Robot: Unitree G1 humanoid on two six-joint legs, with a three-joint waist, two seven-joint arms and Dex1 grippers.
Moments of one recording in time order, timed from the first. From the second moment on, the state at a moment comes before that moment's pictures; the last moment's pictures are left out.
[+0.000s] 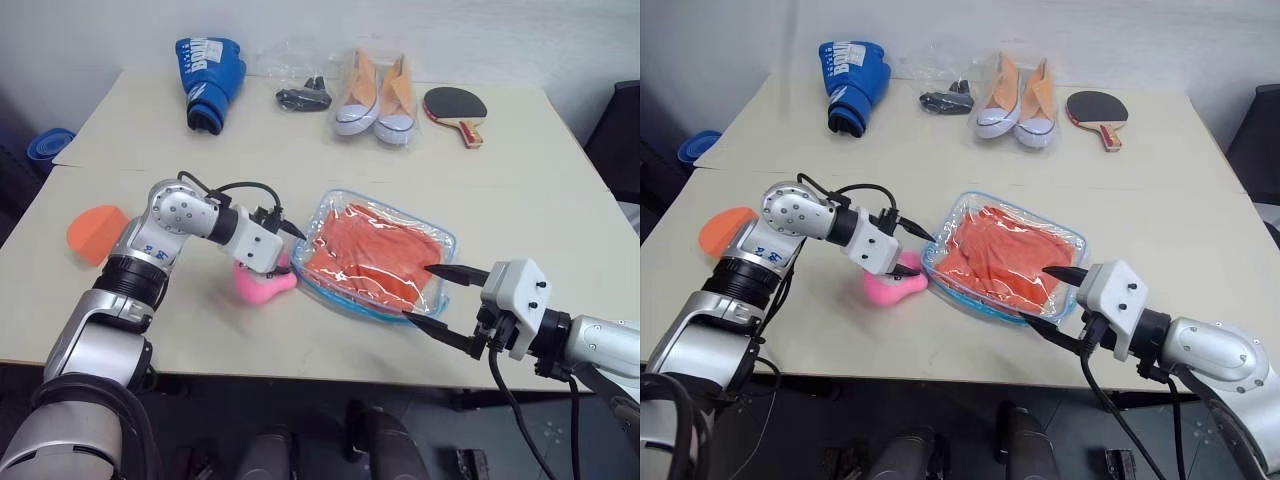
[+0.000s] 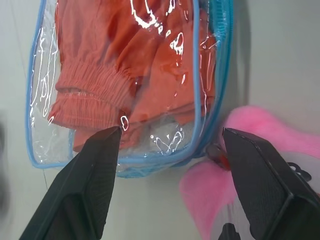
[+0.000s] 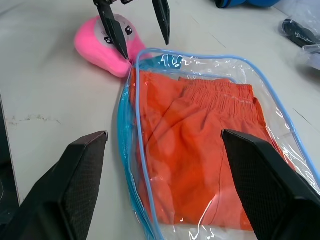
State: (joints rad) left arm -0.98 0.64 -0.34 0.61 0.12 -0.68 -1.24; right arm 0.08 -0.89 -0.23 -0.75 0.60 0.47 0.69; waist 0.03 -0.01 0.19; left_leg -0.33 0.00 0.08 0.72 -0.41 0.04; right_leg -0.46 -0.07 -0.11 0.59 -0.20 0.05
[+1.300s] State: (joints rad) left arm -0.90 0.48 -0.29 0.30 -0.09 0.31 -1.24; right arm 0.07 -0.89 -0.20 -0.86 0.63 0.56 0.66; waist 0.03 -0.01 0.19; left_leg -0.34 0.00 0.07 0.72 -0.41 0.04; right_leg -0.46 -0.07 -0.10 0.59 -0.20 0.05
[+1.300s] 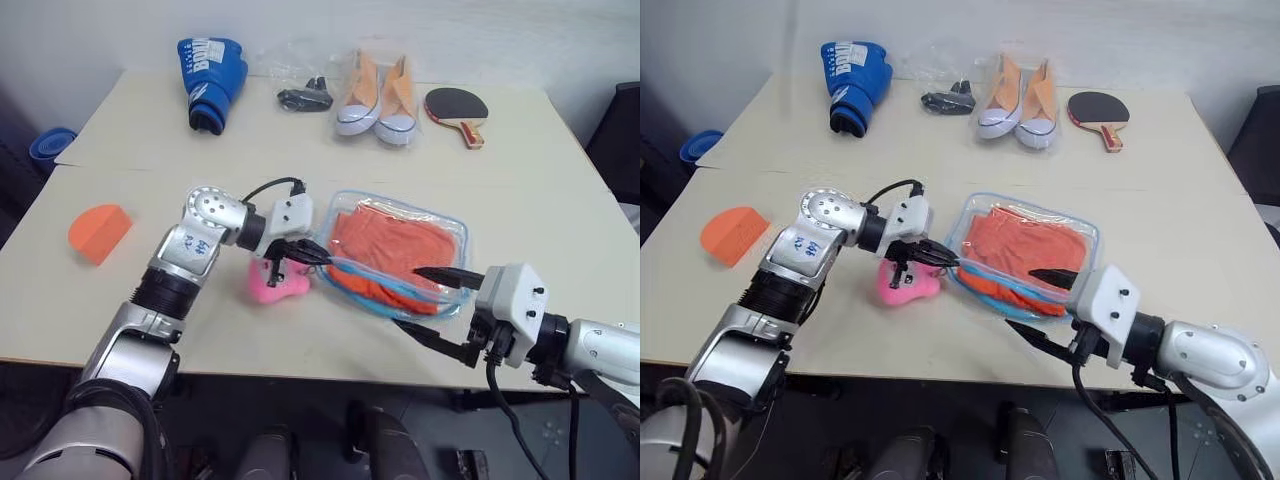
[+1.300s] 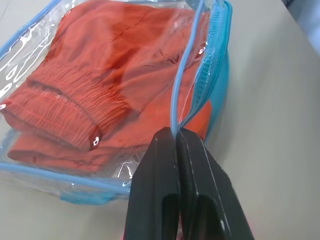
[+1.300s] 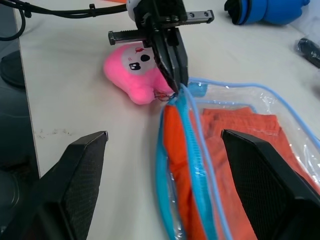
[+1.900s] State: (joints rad) left arm -0.83 0.31 -0.24 0.05 -0.15 0.71 -0.91; right arm 0.00 -0.76 0.02 -0.66 0.23 0.60 0.43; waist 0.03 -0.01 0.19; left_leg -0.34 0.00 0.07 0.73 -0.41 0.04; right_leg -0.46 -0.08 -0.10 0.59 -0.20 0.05
